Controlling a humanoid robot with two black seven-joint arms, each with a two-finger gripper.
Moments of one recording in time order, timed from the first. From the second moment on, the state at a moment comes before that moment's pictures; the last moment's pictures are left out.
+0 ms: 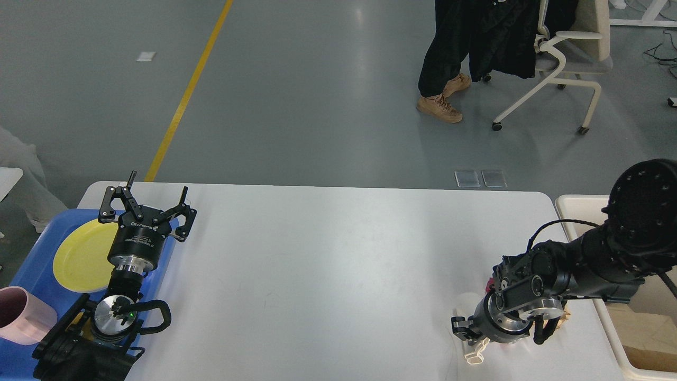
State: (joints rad) left arm -0.34 0.11 -1.40 -0.72 0.12 -0.57 -0.21; right arm 1.42 -0.11 -1.20 1.31 -0.12 0.11 -0.11
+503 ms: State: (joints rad) left arm -0.34 0.11 -1.40 -0.72 0.12 -0.57 -0.21; right arm 1.91 -0.24 -1.33 1.56 0.04 0.44 -0.11
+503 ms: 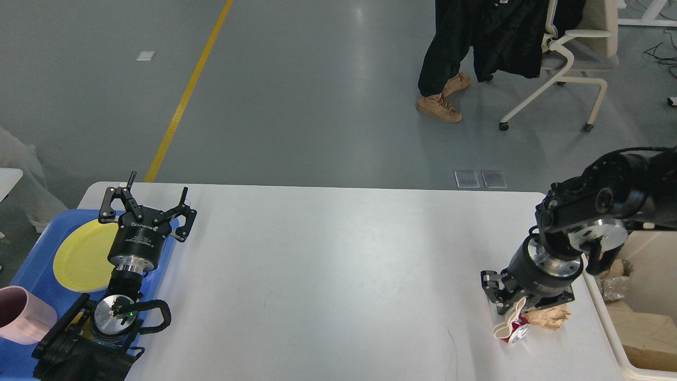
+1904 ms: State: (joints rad) left arm -0.34 0.11 -1.40 -0.72 0.12 -0.57 -0.21; right arm 1.33 -0.67 -1.39 0.81 0.07 0.30 -0.11
